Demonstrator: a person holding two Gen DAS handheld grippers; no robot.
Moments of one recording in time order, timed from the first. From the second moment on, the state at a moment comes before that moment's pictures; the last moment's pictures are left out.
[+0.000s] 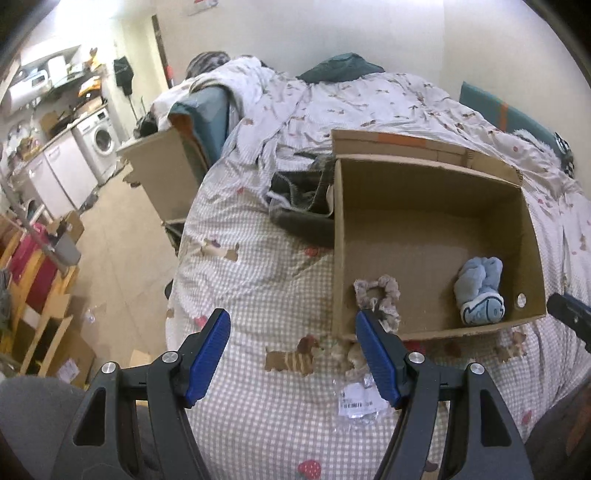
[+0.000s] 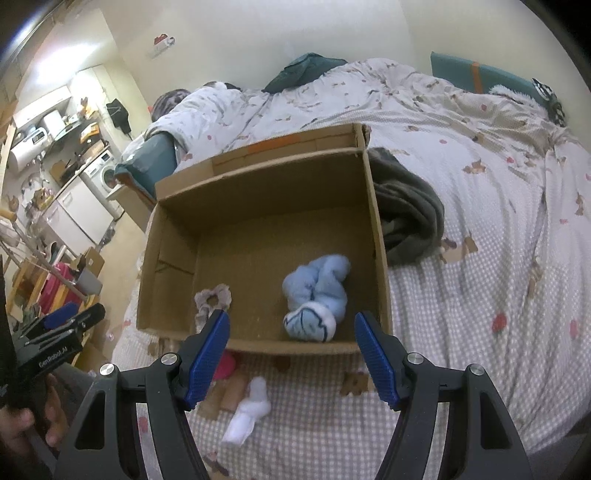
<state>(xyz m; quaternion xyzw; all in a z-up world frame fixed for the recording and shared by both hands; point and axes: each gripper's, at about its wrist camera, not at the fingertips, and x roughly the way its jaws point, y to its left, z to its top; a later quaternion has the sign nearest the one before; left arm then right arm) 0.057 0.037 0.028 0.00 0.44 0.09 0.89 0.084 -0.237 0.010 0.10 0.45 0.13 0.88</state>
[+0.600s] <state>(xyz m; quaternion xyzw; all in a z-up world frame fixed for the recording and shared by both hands) 0.066 0.053 -0.018 -0.07 0.53 0.09 0.84 0.078 -0.221 -0.030 0.12 0.52 0.13 0.83</state>
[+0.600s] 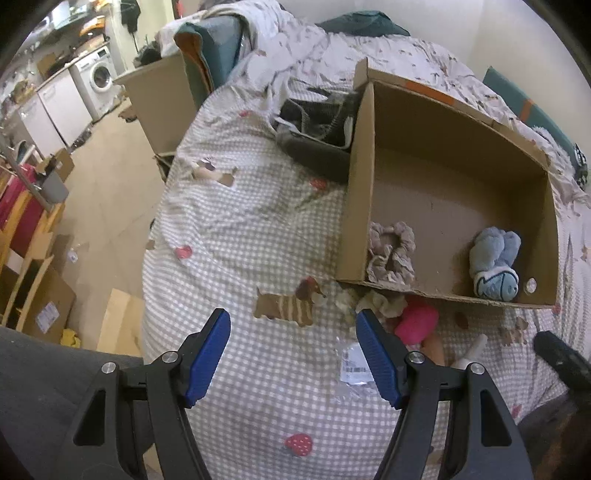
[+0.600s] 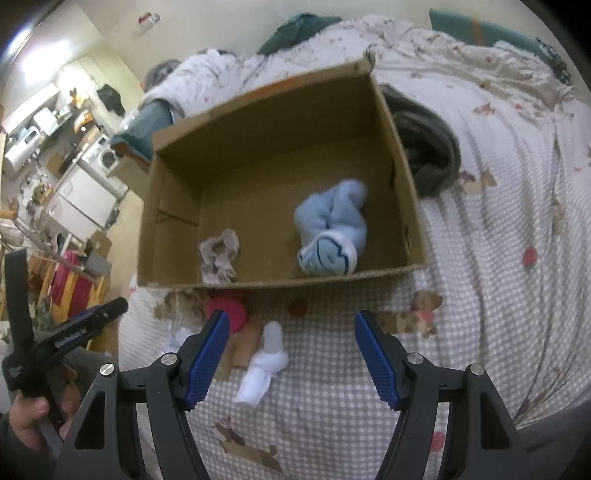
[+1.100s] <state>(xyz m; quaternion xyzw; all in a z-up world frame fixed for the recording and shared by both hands) 0.073 0.054 -0.030 -0.09 0.57 0.08 0.82 0.094 -0.214 -0.080 0.17 0.61 0.15 0.76</state>
